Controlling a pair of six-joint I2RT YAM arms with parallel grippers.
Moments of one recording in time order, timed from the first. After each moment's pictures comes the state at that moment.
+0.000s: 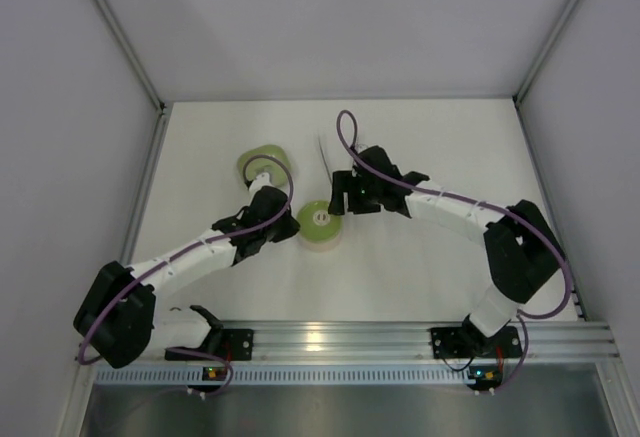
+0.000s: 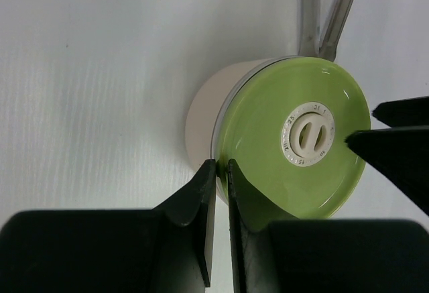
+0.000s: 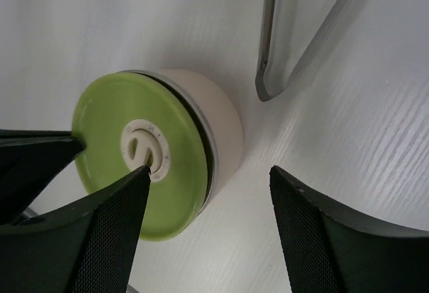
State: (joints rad) left arm -0.65 1.27 0.67 -0.20 -0.19 -0.88; right arm 0.69 1.63 1.12 -0.28 -0.12 0.52
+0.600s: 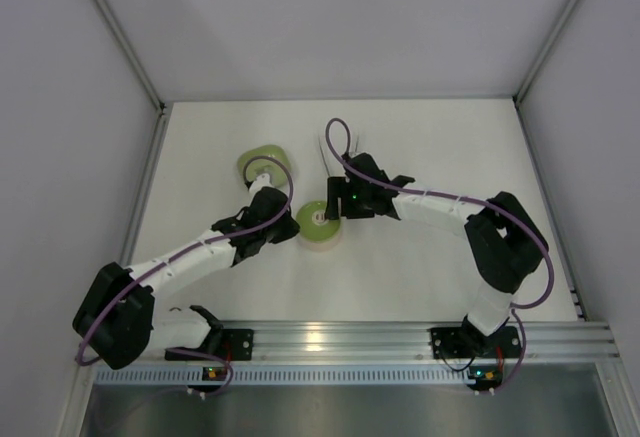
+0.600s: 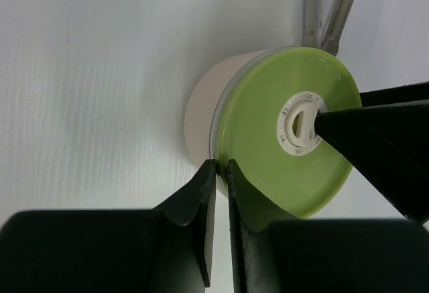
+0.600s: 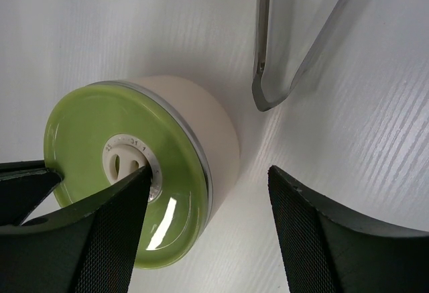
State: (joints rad) left arm -0.65 1.26 0.67 -0.21 -0.19 -0.88; right arm 0.72 1.75 1.13 -0.26 -0.04 0.57
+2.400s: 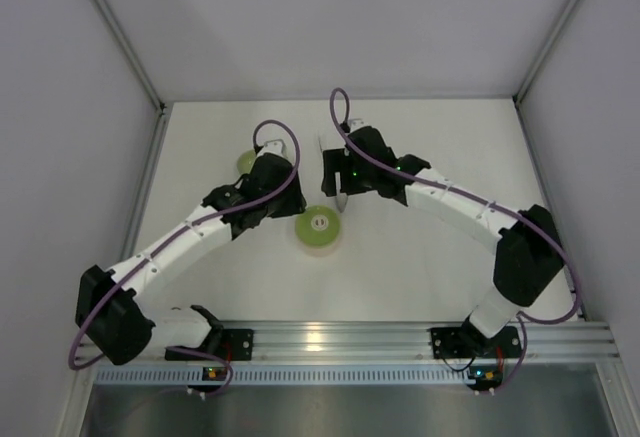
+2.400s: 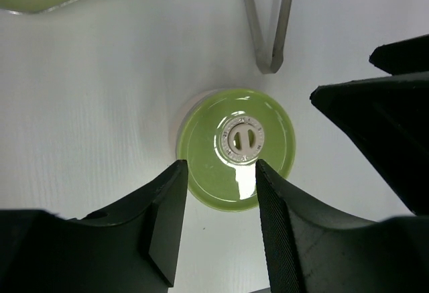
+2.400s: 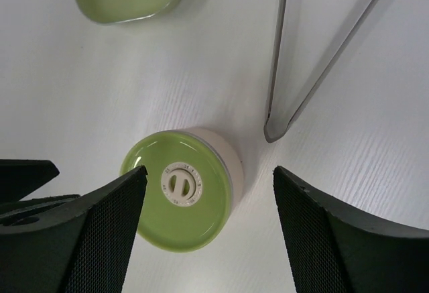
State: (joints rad) left arm -0.67 1.28 1.03 -0.55 -0.20 -0.67; right arm 0.74 1.65 1.33 -0.41 0.05 0.47
